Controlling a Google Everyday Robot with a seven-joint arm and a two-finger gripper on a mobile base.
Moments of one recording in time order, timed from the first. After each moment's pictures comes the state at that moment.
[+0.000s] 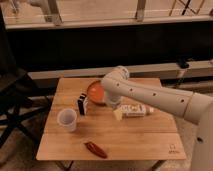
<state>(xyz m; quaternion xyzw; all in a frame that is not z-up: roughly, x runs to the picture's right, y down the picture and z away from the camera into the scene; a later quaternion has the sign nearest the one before) 0.043 0.122 0.798 -0.30 -0.10 -0.23 0.92</state>
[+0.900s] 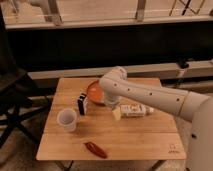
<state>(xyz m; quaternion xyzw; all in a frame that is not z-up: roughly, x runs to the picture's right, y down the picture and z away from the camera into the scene) 0.040 0.124 0.808 -0.30 -0.10 -0.24 0.92</state>
